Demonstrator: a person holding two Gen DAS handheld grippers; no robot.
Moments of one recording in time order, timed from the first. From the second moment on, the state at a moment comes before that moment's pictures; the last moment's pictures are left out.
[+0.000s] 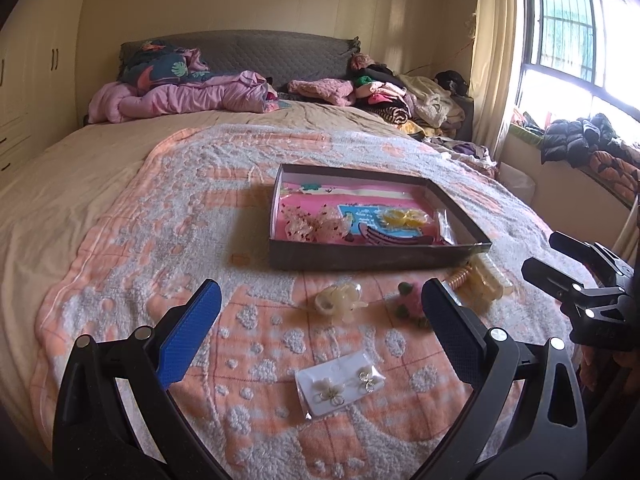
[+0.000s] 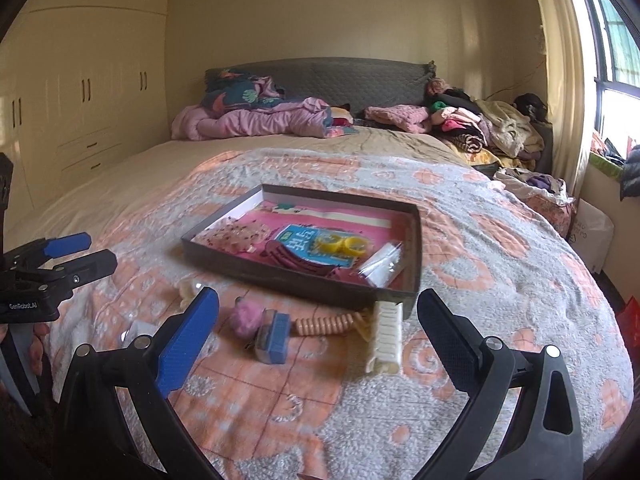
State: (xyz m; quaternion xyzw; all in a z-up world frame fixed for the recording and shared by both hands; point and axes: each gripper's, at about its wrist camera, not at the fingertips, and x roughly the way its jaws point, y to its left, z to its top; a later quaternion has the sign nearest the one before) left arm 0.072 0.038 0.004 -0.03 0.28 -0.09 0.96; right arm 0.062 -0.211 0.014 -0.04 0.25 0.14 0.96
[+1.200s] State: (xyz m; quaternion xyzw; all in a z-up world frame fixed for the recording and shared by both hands) left arm 0.132 0.009 -0.051 0.00 0.36 -0.13 0.92; right arm 0.112 -0.176 -0.059 -0.05 0.37 0.19 0.91
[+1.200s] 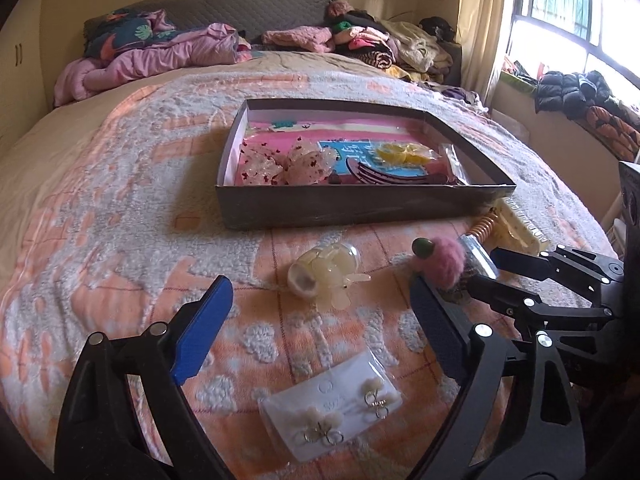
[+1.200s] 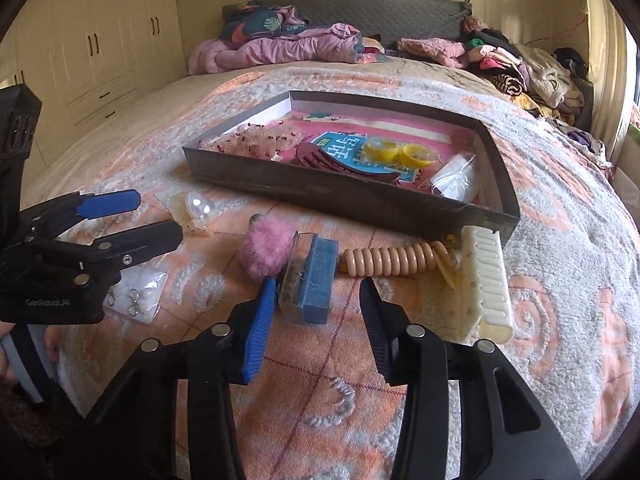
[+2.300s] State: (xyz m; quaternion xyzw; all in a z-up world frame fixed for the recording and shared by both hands) left arm 0.158 0.004 -0.064 -0.02 0.40 -0.14 0.91; right arm 0.108 -0.197 -0.041 -0.02 0.35 0.18 0.92
